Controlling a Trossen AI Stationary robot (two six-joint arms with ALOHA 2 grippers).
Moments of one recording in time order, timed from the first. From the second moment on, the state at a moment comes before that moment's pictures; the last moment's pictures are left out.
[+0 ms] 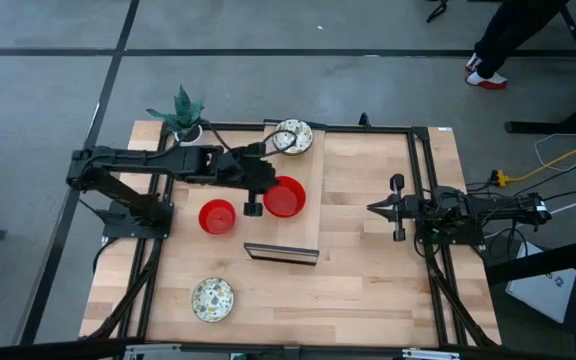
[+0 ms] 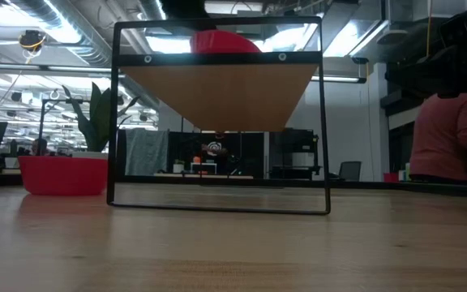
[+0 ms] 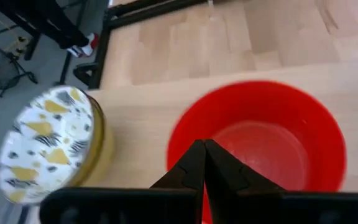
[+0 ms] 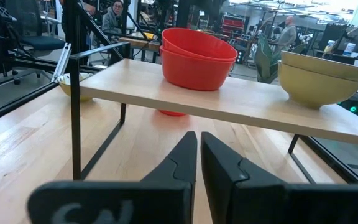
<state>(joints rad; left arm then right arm) 0.04 1.40 1.33 -0.62 -0.19 0.24 0.08 0.06 0.01 0.04 0.10 -0.17</state>
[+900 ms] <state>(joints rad) 0.04 1.28 1.10 -0.47 -0.11 0.17 0.08 0.06 0.01 0.04 0.10 -0.17</state>
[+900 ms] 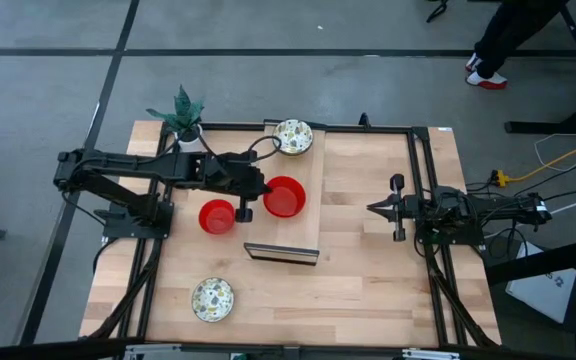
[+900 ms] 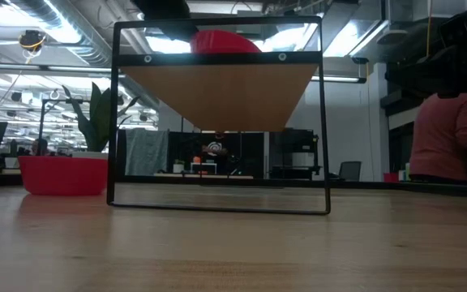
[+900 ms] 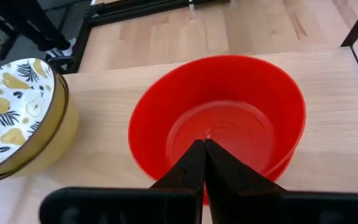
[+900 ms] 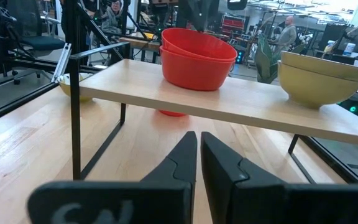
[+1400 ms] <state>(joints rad) 0.03 1.28 1.10 -0.47 -0.11 0.15 0.08 0.06 0.01 0.04 0.10 -0.17</state>
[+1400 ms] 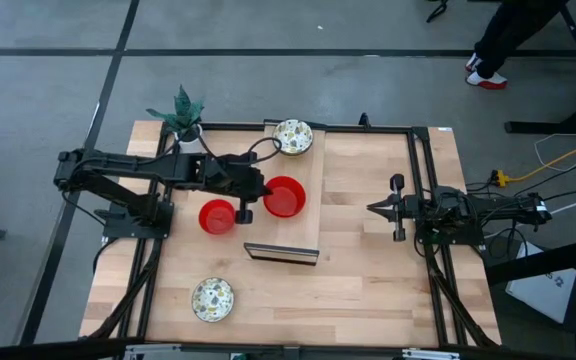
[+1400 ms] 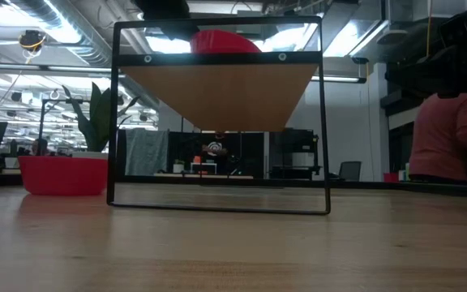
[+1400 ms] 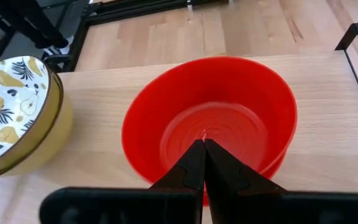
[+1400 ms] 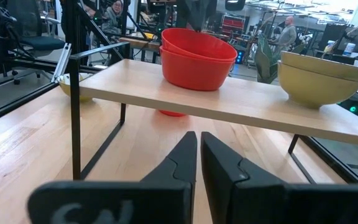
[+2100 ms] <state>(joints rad) 0.03 1.26 1.04 -0.41 -0.12 0.13 0.08 0.06 0.01 0.04 0.10 -0.17</state>
